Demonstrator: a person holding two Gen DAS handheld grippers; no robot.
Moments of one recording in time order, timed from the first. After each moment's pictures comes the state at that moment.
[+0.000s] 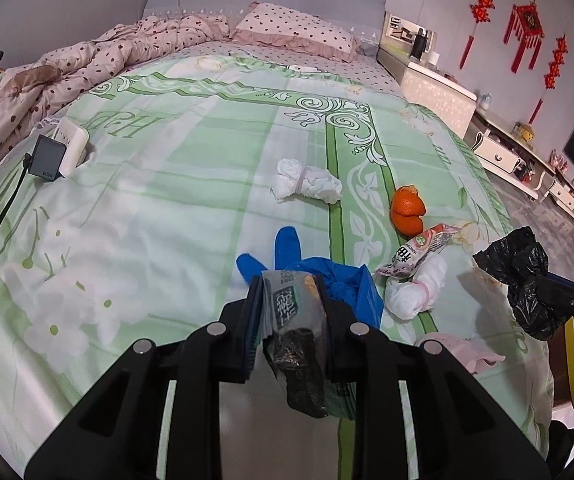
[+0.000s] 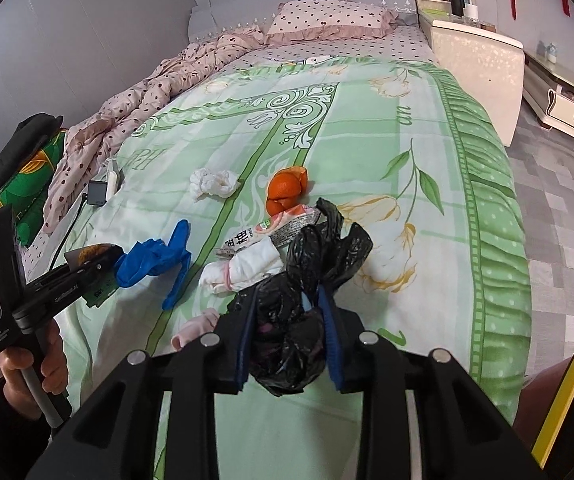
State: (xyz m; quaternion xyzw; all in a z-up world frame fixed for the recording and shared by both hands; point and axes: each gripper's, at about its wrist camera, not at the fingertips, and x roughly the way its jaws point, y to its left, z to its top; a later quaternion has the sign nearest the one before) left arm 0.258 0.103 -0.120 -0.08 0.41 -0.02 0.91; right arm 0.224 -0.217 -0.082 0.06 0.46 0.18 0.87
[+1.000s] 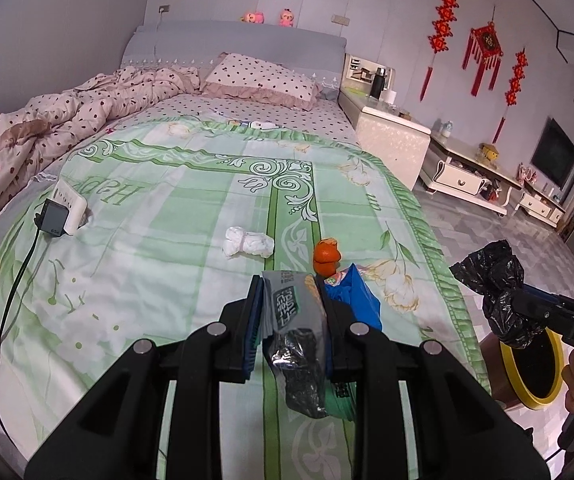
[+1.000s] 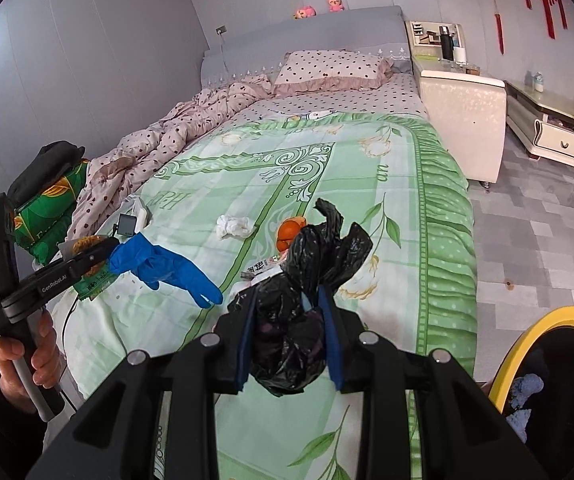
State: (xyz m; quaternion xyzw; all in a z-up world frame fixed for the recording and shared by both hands) left arm 0.188 0.066 -0.009 -0.07 0.33 -0.07 0.94; right arm 0.151 -0.257 0.000 0.07 0.38 0.18 0.90
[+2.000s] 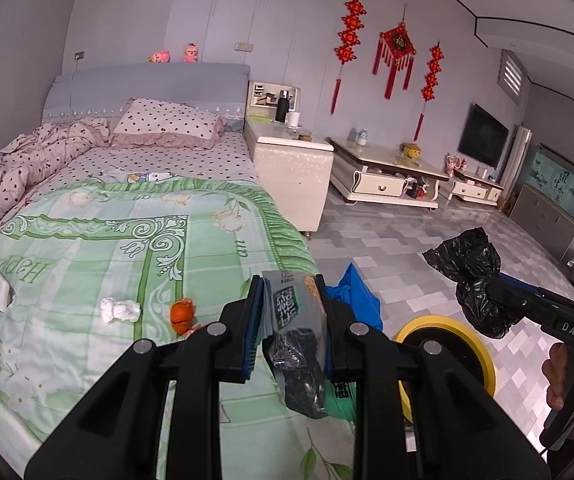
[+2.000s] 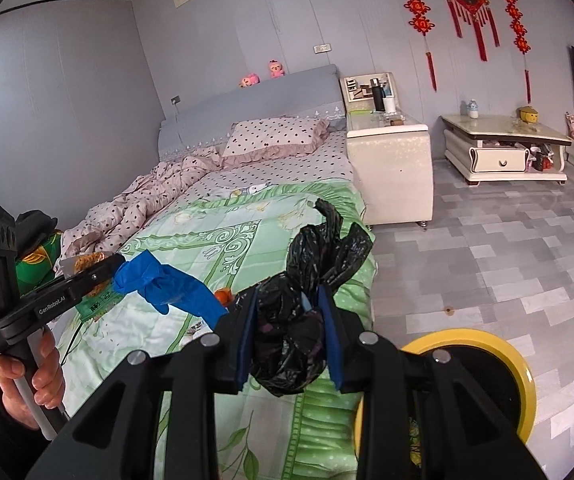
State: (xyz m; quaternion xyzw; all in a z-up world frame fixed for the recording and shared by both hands) left arm 0.164 -0.112 0.096 -0.03 0.27 -0.21 0.94; right arm 0.081 -0.411 0.088 0.11 0.29 0.09 0.95
